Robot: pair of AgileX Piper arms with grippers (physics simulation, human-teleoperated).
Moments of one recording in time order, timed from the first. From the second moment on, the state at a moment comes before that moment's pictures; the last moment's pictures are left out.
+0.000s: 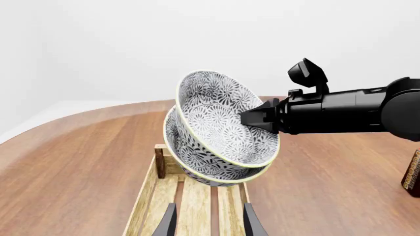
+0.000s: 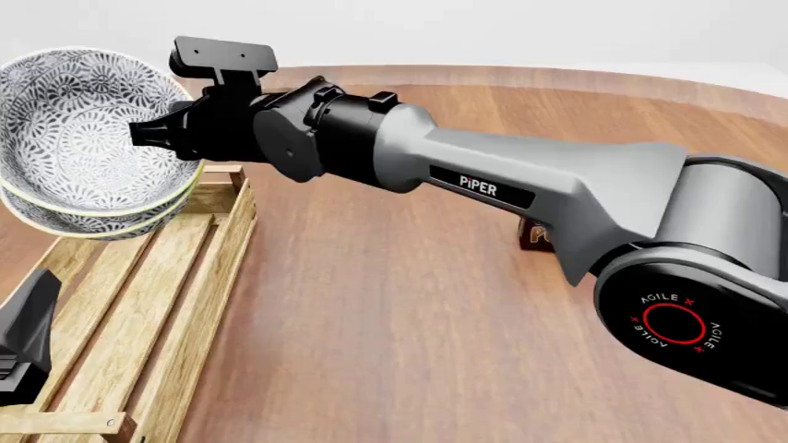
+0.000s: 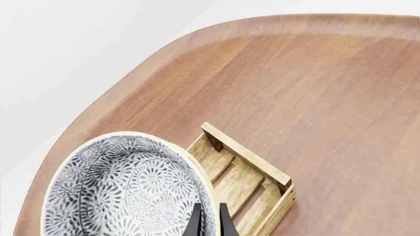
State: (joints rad) left arm 0.00 0.00 0.00 0.00 0.00; right arm 0.94 2.20 -1.96 0.18 0.41
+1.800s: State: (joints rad) left arm 0.00 0.00 0.00 0.00 0.00; right arm 0.99 2.45 -2.02 0.05 0.47
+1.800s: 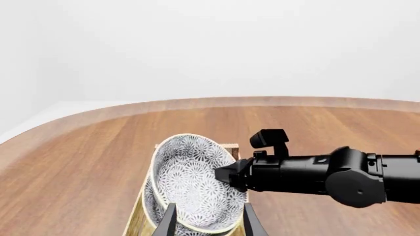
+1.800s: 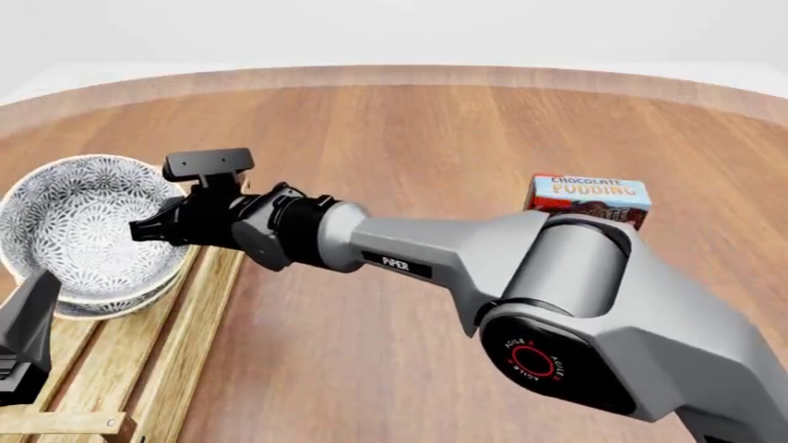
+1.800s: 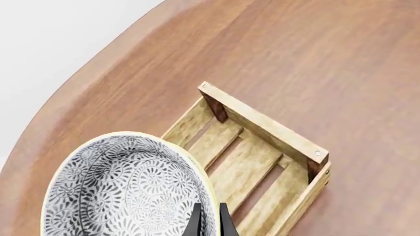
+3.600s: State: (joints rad) left arm 0.00 0.00 0.00 0.00 0.00; right arm 1.02 2.51 -2.12 0.15 0.40
